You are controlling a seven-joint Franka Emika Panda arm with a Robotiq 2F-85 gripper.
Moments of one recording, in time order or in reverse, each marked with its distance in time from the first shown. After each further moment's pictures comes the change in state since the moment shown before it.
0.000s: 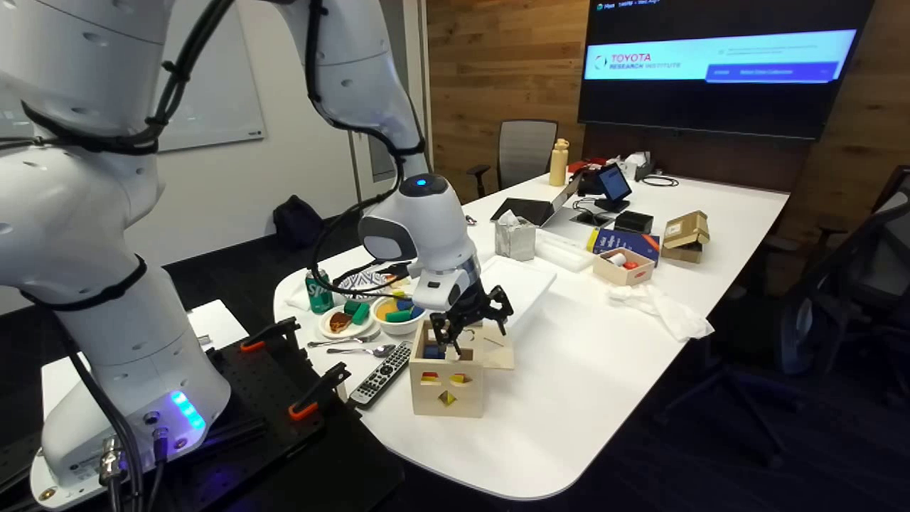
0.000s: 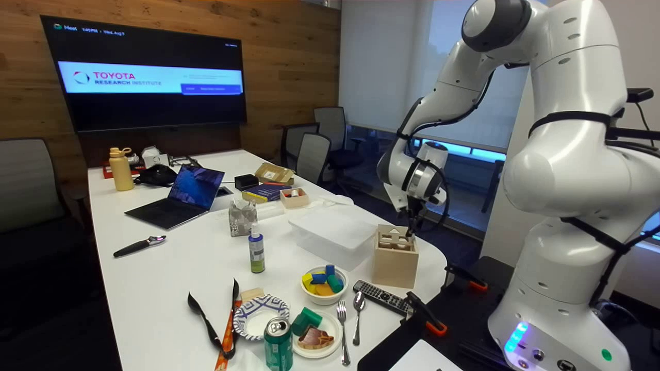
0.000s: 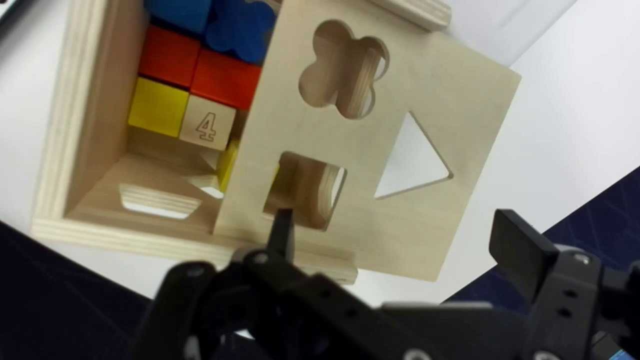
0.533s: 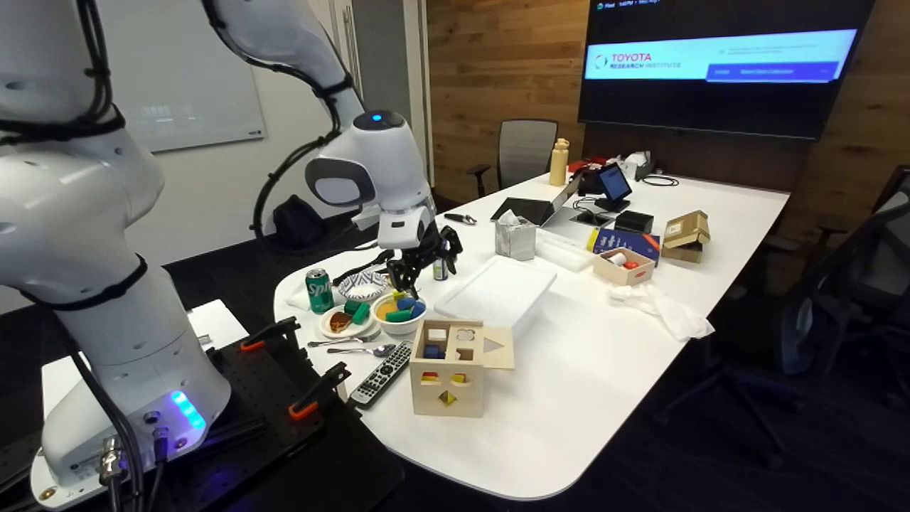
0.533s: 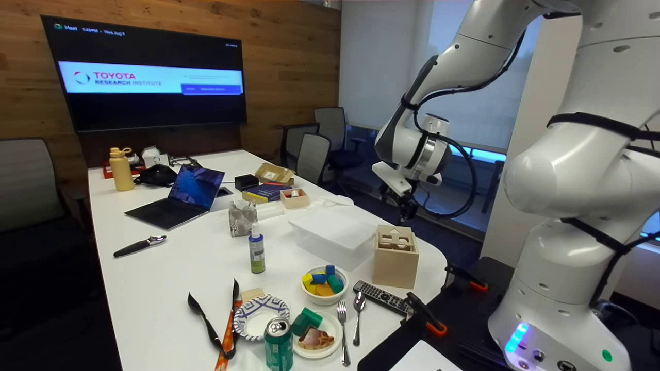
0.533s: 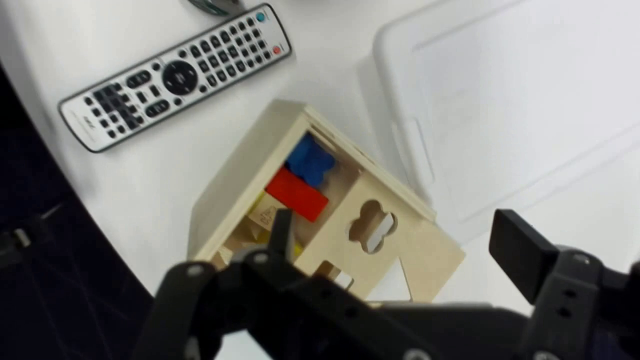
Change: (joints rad) arm 0.022 -0.402 0.153 -0.227 -0.038 -0.260 -0.081
